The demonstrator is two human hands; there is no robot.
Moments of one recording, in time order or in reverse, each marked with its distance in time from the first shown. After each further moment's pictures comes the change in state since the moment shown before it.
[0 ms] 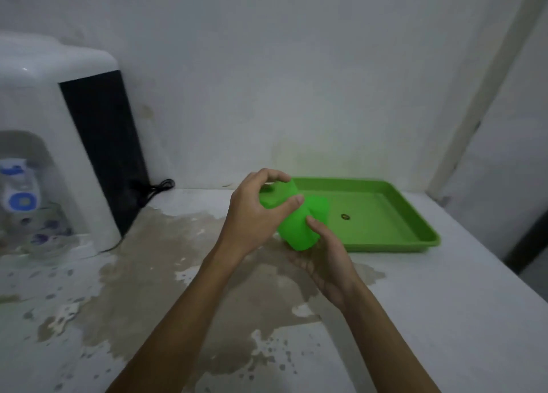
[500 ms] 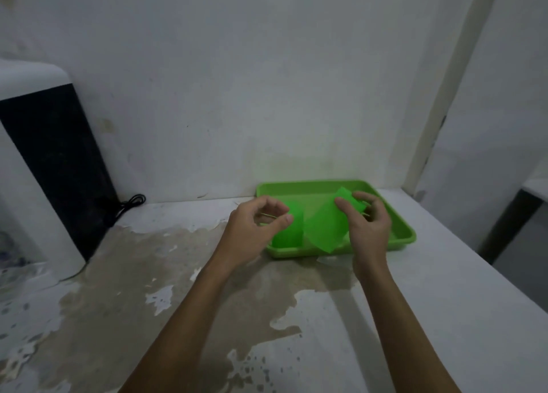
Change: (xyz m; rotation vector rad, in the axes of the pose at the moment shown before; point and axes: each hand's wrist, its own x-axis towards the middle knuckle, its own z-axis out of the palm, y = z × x) left_hand 0.009 -0.016 0.046 -0.144 -0.219 -0.153; right_hand 0.023 -0.066 -0.069 -0.416 0.651 -0.652
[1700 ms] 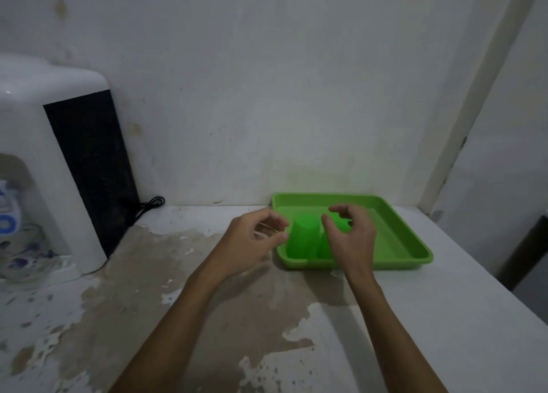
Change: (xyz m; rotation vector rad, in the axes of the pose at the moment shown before) left_hand -0.012 -0.006 -0.041 0.158 -0.048 0.019; right_hand -0.008 0.011 0.039 -0.425 -0.163 -0.440
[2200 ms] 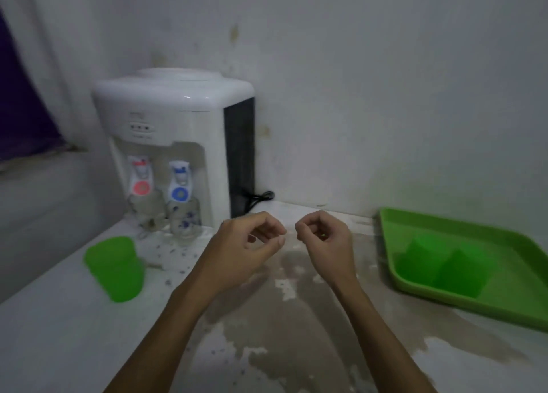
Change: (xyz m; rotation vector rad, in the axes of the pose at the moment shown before) left_hand -0.132 0.002 -0.157 0.297 0.318 -0.088; right_hand -0.098 -0.144 0.146 0.514 -0.542 0.025
